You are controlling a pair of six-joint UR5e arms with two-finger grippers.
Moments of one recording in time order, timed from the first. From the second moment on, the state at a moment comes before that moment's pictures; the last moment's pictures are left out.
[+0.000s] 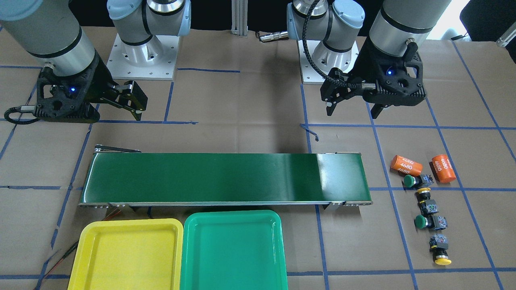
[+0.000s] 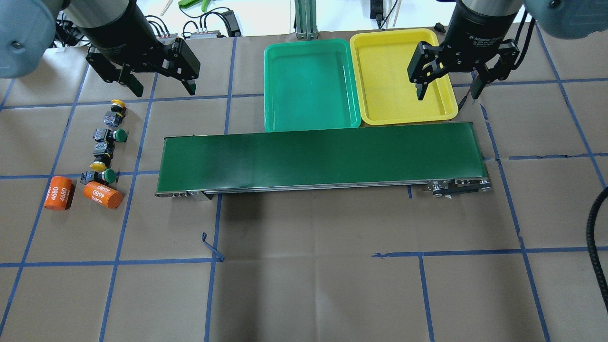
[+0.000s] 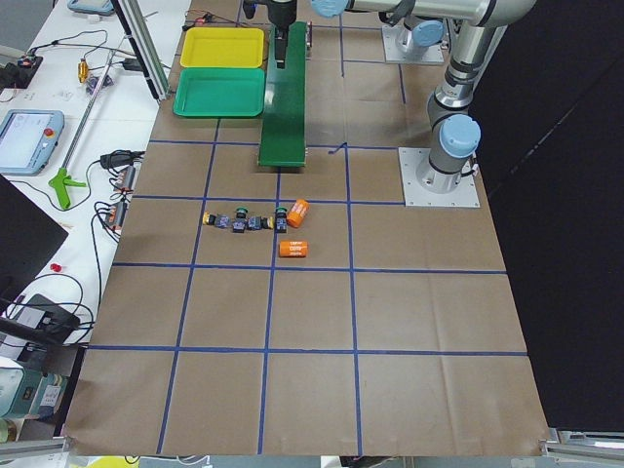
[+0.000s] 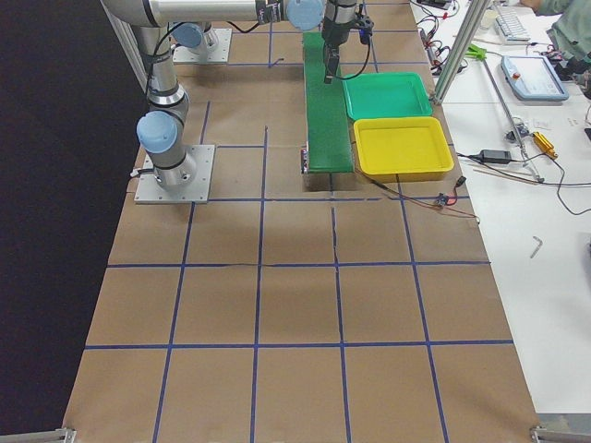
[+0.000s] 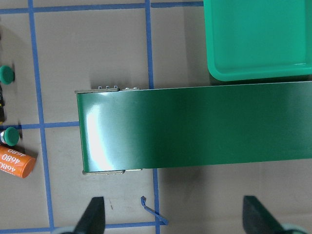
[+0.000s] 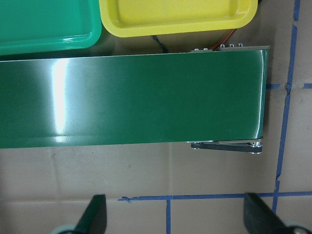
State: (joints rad) left arm -1.58 -1.64 -1.45 -1.58 1.54 0.03; right arm 1.57 -1.45 1.43 -1.46 -1.56 0.02
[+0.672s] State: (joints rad) left arm -1.56 -1.64 -1.45 -1.58 1.54 0.04; right arm 1.57 -1.45 1.43 -1.46 -1.56 0.02
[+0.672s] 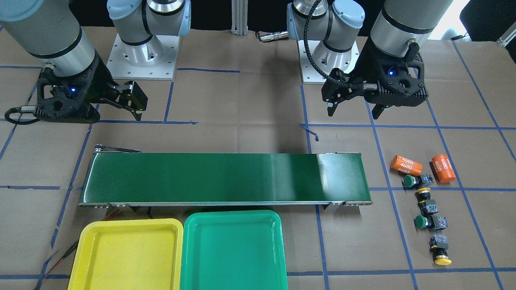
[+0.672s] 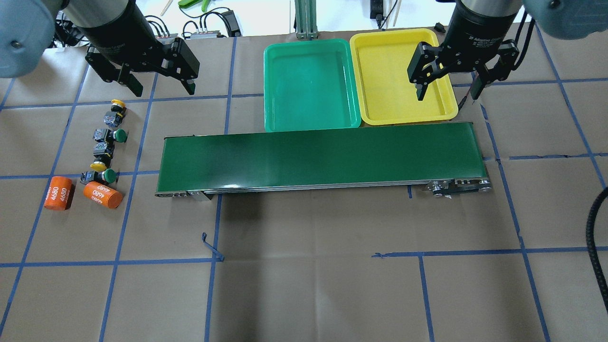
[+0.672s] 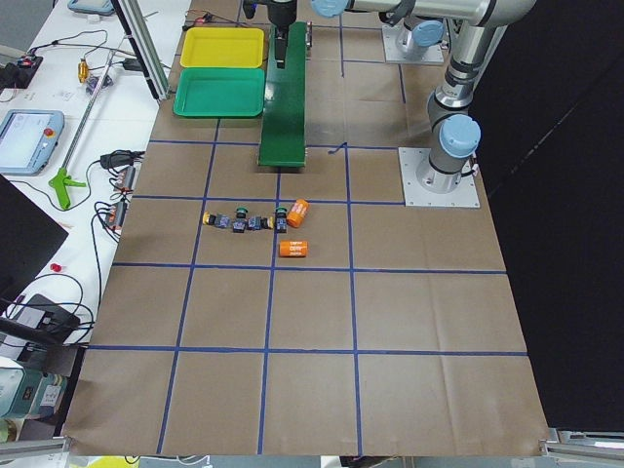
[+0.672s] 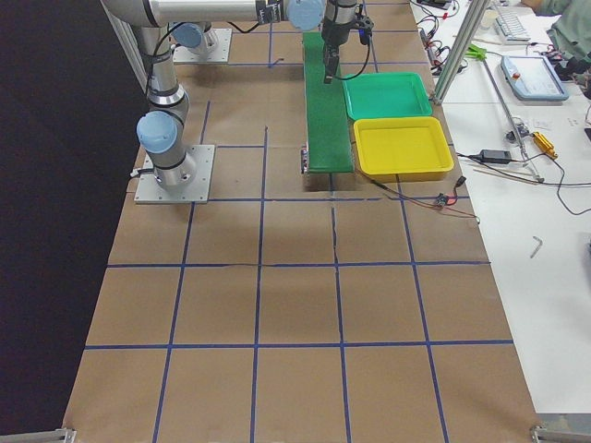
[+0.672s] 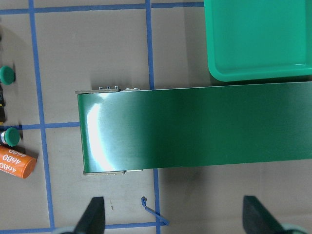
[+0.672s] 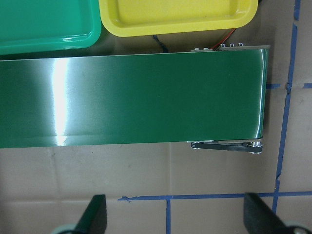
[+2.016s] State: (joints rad) left arm -0.96 -1.81 -1.47 -1.44 1.63 0.56; right arm 1.57 -1.45 1.43 -1.46 -1.56 0.02
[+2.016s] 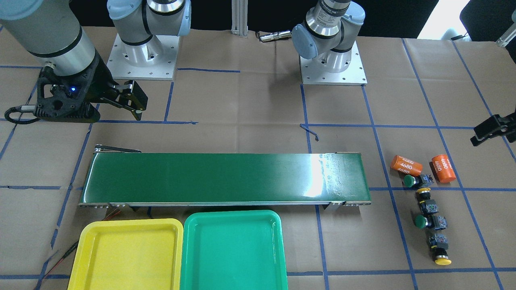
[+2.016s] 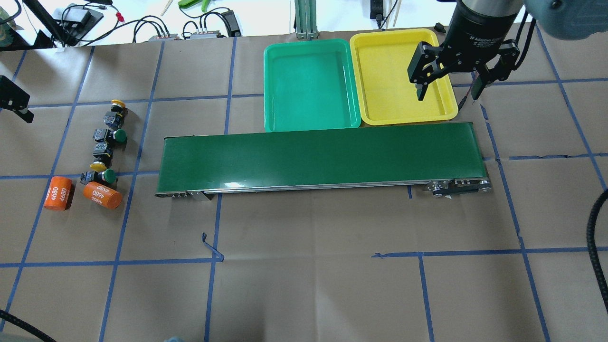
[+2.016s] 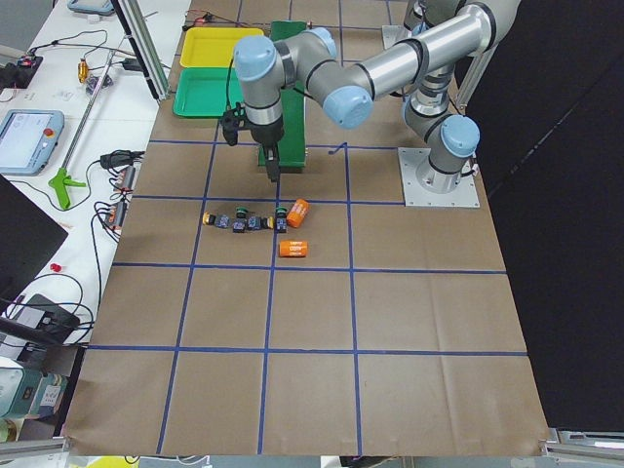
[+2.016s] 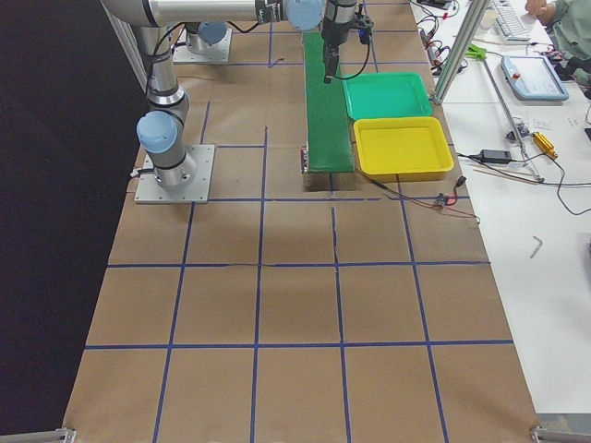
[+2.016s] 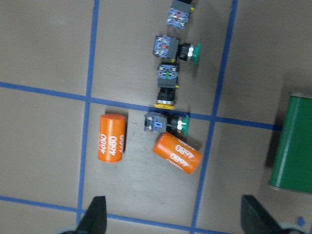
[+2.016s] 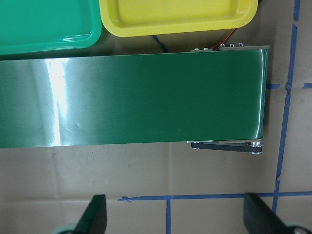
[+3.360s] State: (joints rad) left arm -0.84 -2.00 -1.80 -1.00 1.61 0.82; right arm 1.57 -1.45 1.43 -1.46 -1.56 0.02
